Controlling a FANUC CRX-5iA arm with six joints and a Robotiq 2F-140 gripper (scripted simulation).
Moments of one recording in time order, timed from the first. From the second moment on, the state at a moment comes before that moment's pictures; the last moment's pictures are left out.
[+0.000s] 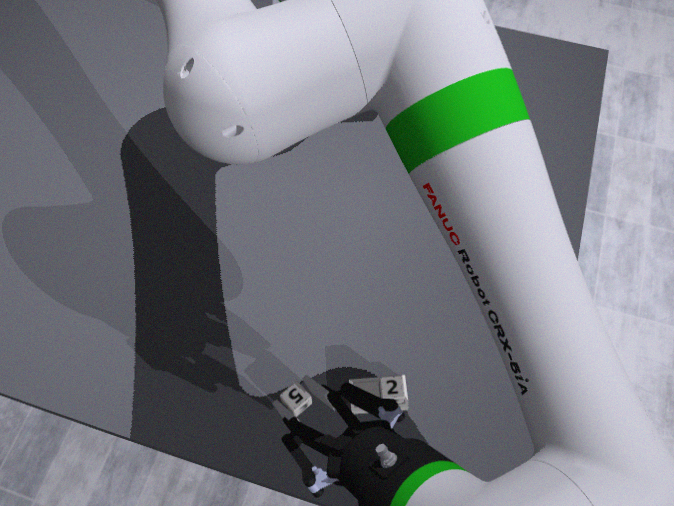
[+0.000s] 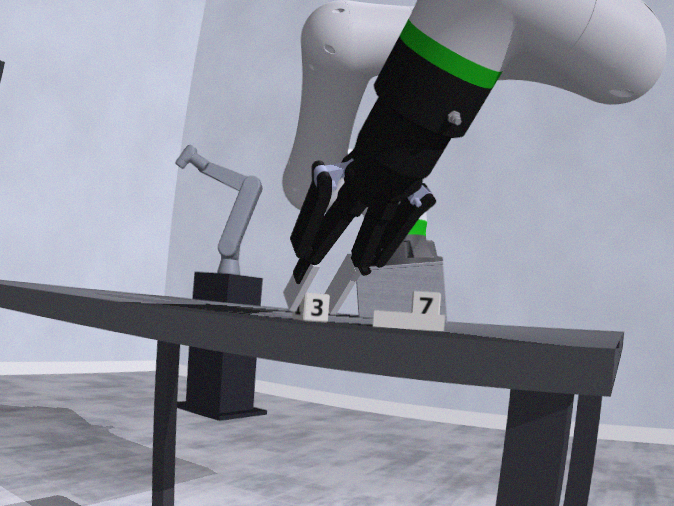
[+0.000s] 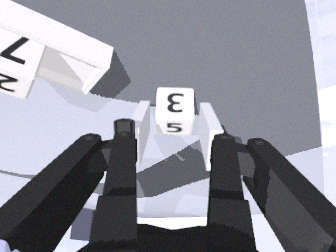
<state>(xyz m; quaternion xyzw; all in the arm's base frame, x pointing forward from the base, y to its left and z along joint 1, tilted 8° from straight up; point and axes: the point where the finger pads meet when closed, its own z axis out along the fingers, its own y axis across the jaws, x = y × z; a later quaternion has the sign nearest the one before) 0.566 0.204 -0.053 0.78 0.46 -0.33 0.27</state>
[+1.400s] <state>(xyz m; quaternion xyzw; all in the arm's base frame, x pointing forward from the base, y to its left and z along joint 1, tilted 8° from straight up) 0.567 0.203 -0.059 0.78 0.46 -0.33 0.27</state>
